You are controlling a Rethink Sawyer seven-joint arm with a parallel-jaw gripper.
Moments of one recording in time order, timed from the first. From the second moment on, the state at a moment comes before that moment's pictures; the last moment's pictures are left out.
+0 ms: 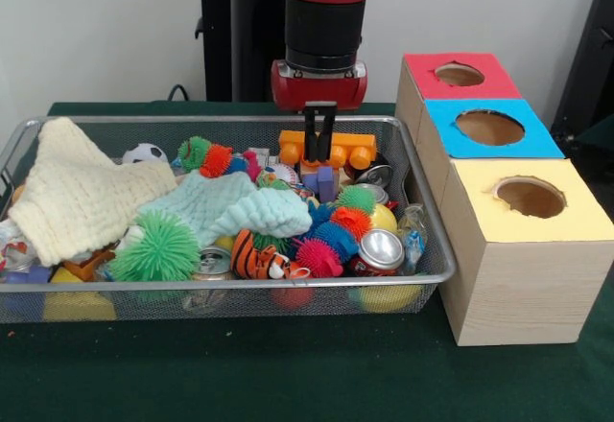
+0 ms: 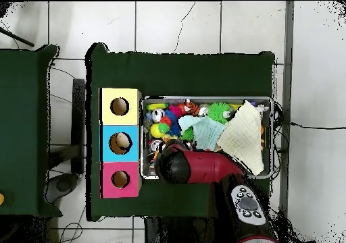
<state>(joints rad) -0.33 -0.66 0.08 1.88 -0.26 0.22 1.57</state>
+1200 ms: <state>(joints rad) -0.34 -0.67 0.08 1.79 -0.25 0.25 1.57</state>
